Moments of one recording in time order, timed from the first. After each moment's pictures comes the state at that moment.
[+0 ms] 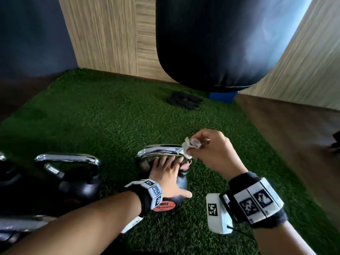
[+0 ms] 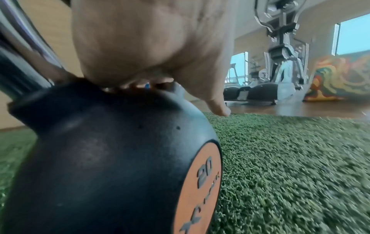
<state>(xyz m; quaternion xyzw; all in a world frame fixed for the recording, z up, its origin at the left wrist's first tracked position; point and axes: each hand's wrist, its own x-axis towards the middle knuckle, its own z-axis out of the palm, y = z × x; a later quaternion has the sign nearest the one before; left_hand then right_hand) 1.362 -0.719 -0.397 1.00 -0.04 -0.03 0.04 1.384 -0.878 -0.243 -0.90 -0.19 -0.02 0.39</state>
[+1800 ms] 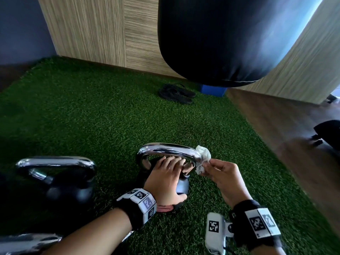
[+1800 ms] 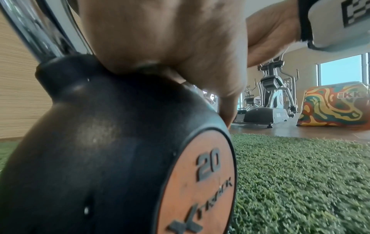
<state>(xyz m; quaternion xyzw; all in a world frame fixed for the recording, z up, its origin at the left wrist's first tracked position) 1.349 -0.705 -0.402 0.99 -0.15 0.06 0.06 1.380 -0.906 -0.348 -0.71 -0.06 0.08 0.70</state>
